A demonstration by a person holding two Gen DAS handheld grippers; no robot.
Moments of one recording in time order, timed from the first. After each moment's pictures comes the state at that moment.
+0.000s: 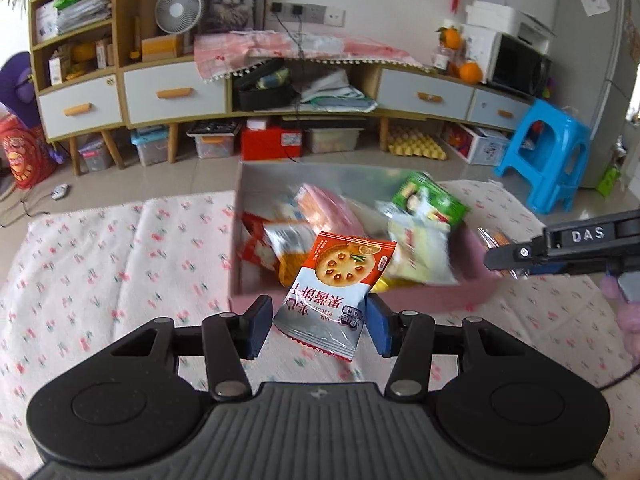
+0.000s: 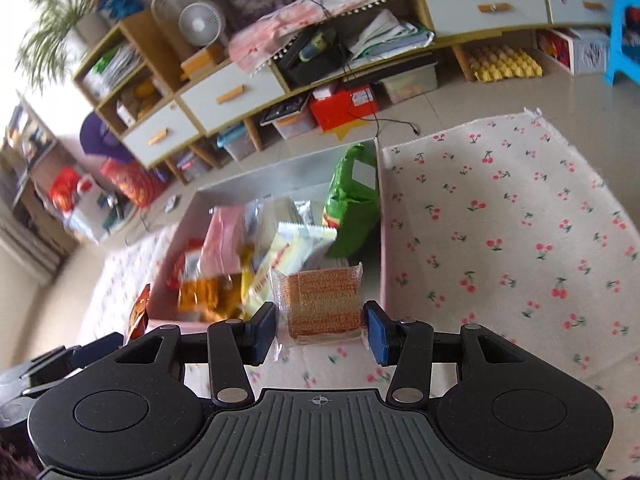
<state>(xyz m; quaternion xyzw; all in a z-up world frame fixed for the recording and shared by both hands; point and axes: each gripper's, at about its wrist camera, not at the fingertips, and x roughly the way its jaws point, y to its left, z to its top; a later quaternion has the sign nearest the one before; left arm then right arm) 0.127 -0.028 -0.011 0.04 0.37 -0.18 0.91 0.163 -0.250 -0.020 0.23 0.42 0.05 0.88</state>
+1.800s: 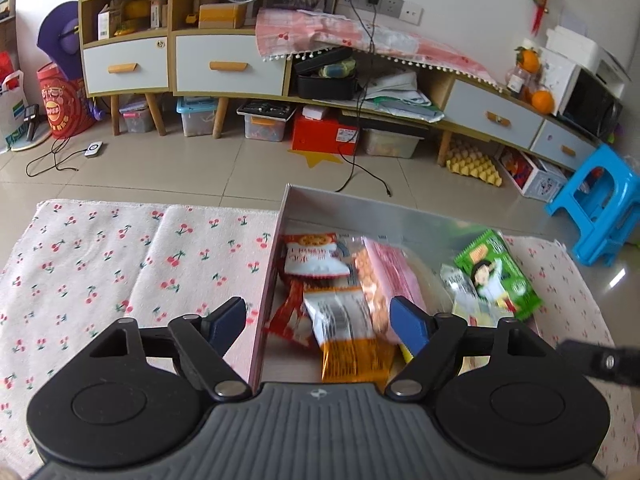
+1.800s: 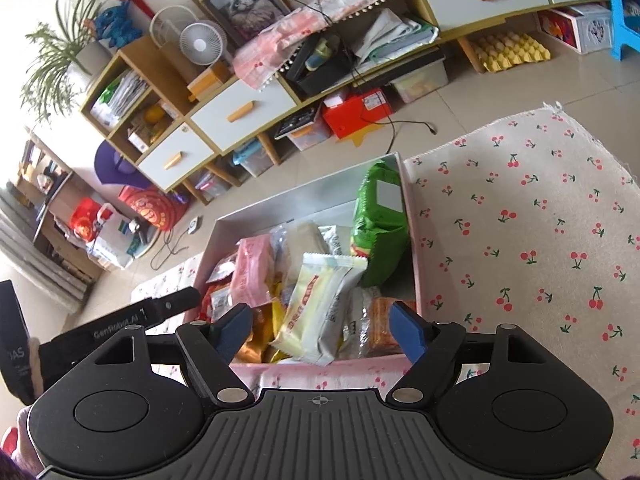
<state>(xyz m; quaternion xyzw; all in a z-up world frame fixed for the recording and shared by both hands) 0.189 -0.019 -0.008 -0.03 0.41 -0.11 0.91 0.178 -0.251 -0.010 0.27 0.41 0.07 0.87</state>
